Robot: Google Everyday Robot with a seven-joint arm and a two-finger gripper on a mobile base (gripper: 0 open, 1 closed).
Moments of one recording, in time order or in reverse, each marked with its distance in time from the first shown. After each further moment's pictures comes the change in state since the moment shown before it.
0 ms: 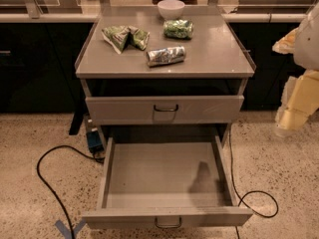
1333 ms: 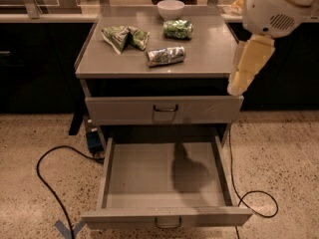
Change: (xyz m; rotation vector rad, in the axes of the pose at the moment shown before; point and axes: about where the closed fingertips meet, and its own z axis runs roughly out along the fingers) arm -0.086 -0.065 0.007 0.116 -0.119 -0.173
